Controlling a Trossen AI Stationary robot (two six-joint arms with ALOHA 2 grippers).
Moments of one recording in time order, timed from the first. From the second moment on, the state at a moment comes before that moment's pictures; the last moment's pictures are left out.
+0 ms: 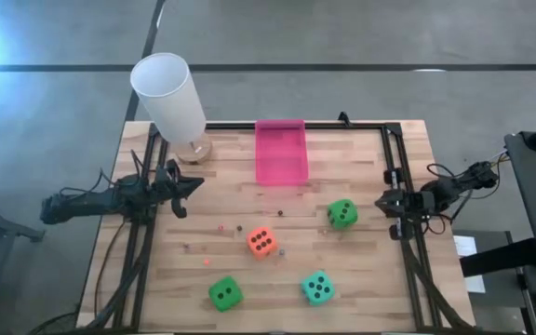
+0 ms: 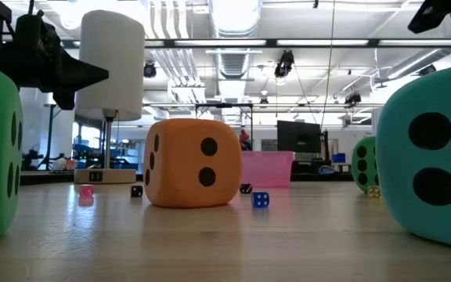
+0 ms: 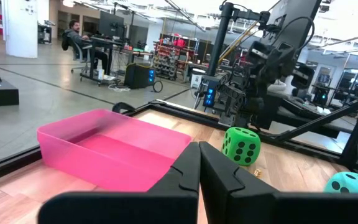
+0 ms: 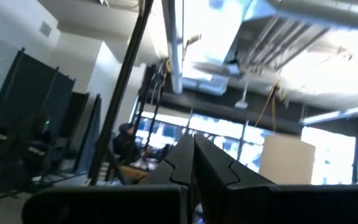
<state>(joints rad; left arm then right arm) 0.07 0.00 0.00 0.05 -0.23 -0.18 0.45 0.02 0.01 0.55 0.22 -0.40</state>
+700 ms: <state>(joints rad) 0.07 0.00 0.00 0.05 -0.23 -0.18 0.45 0.31 0.49 0.22 0.43 -0.55</state>
